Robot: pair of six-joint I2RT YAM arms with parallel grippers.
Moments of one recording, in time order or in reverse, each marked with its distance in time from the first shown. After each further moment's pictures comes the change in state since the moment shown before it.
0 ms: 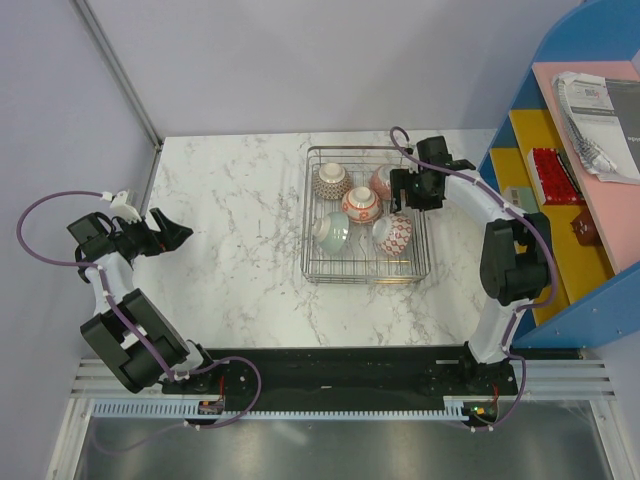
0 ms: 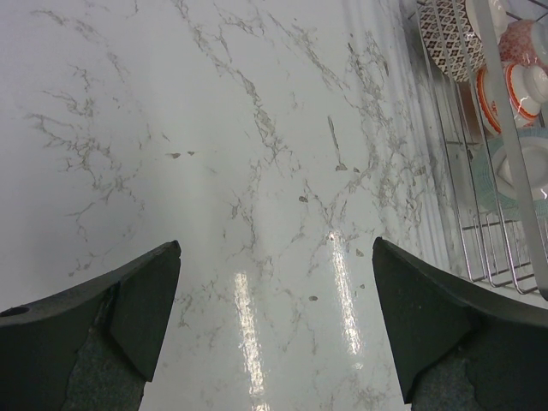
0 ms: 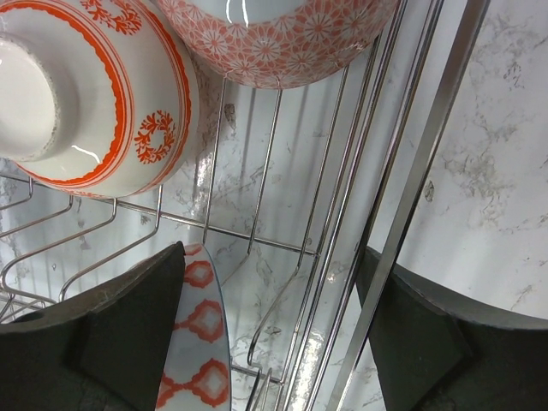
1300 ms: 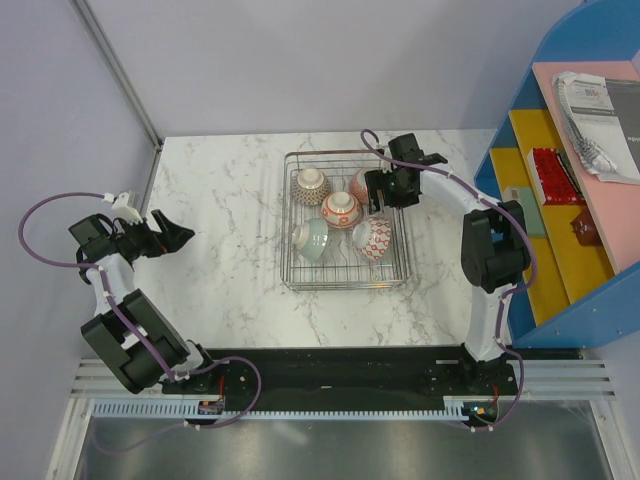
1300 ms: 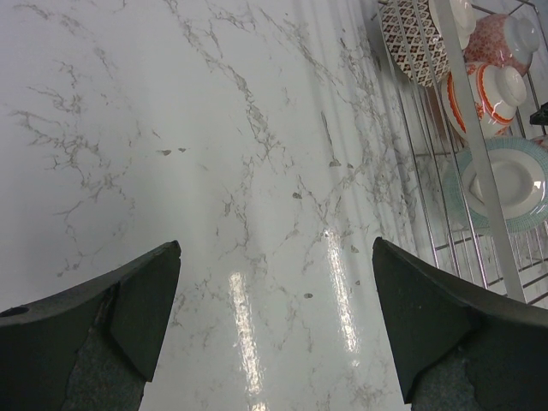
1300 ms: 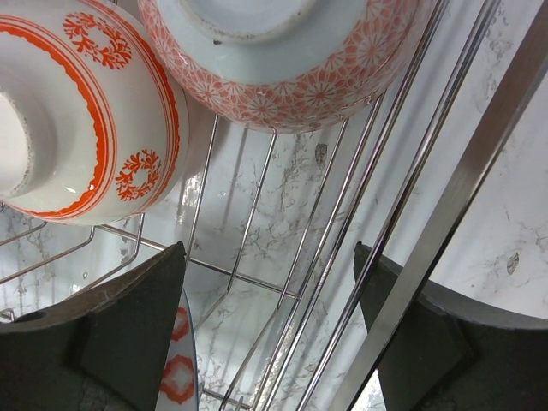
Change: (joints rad) left arm 0.000 -0.004 -0.014 -0.001 0.018 0.007; right arm 0.109 0.144 0.155 -0.041 -0.008 -0.035
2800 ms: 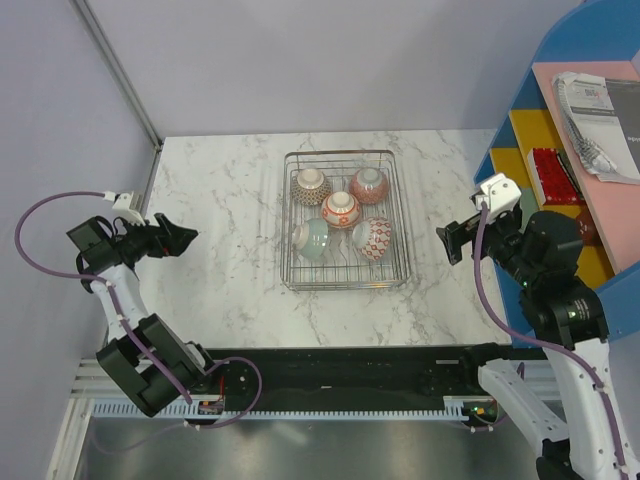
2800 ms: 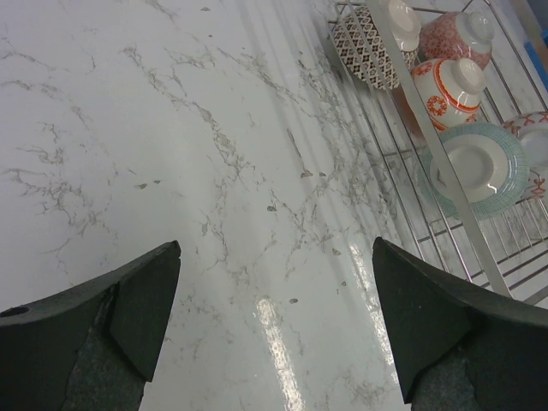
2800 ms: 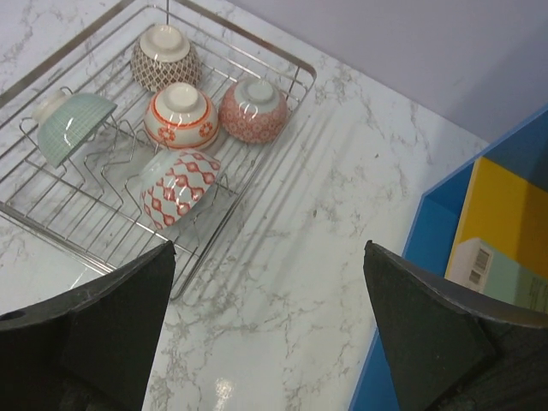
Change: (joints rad) left arm 0.000 -0.145 -0.035 -0.006 0.082 0.052; right arm -0.098 -1.310 -0.447 -0.059 -0.072 -0.351
